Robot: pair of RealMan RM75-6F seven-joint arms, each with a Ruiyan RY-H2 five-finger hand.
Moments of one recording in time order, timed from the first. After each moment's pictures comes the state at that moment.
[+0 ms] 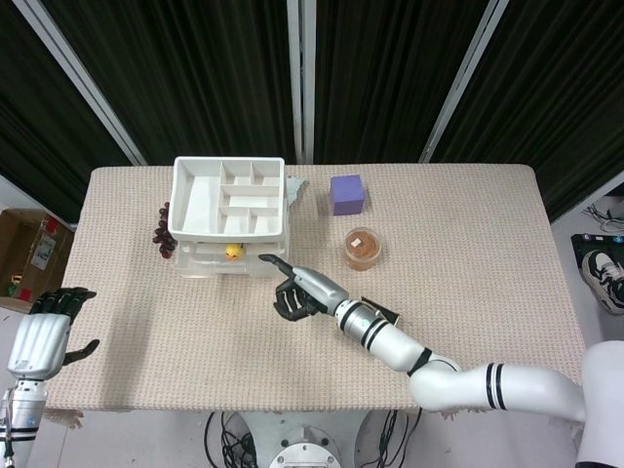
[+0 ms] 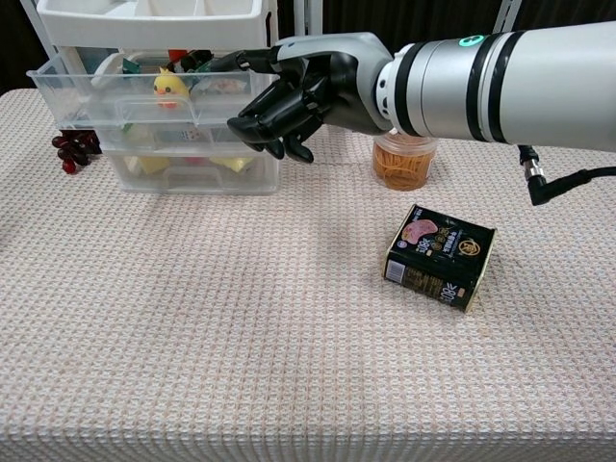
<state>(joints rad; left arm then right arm) -0.13 -1.21 -0.04 -1.53 1.50 1.46 0.12 0.98 -1.51 0.37 -1.72 -0.84 0.62 0.25</state>
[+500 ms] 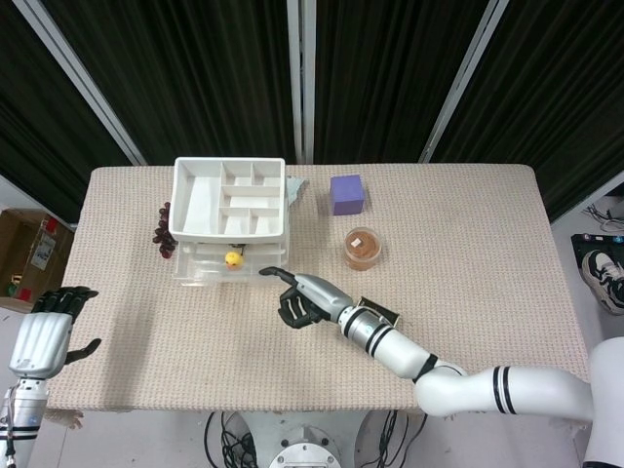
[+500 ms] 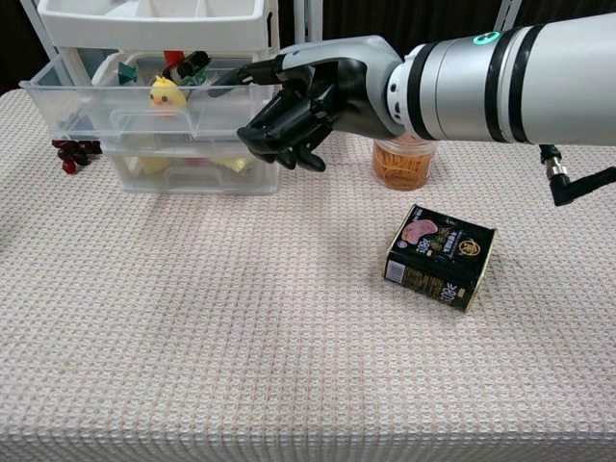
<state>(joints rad) -0.13 -1.21 -0.04 -1.53 1.50 1.46 0.12 0.98 -1.44 0.32 -1.83 -0.80 0.64 0.20</state>
